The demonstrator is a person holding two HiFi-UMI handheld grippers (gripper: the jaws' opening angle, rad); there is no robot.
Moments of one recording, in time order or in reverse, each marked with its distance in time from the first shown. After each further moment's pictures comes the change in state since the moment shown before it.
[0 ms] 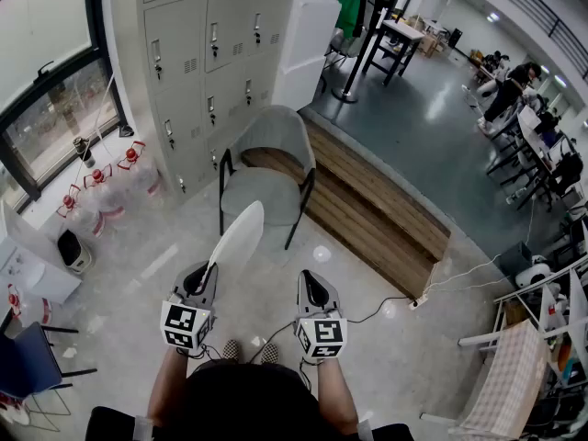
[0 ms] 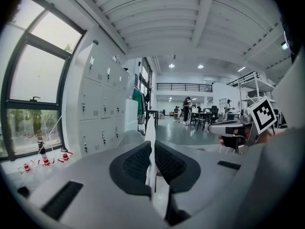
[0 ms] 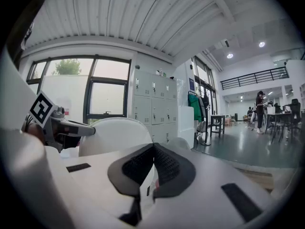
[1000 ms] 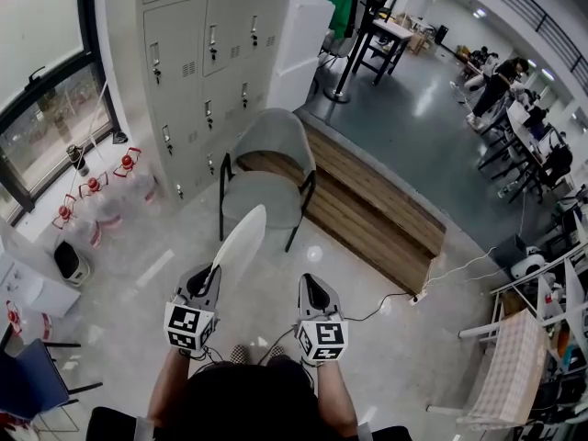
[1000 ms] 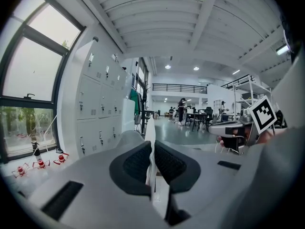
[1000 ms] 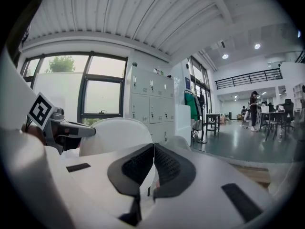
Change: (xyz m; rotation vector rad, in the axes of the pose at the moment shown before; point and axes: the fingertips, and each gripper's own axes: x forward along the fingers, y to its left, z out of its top) left arm -0.005 0.056 -0.006 0.004 0.002 -0.071; right arm 0.027 0.050 0.000 0.024 0.017 -0.067
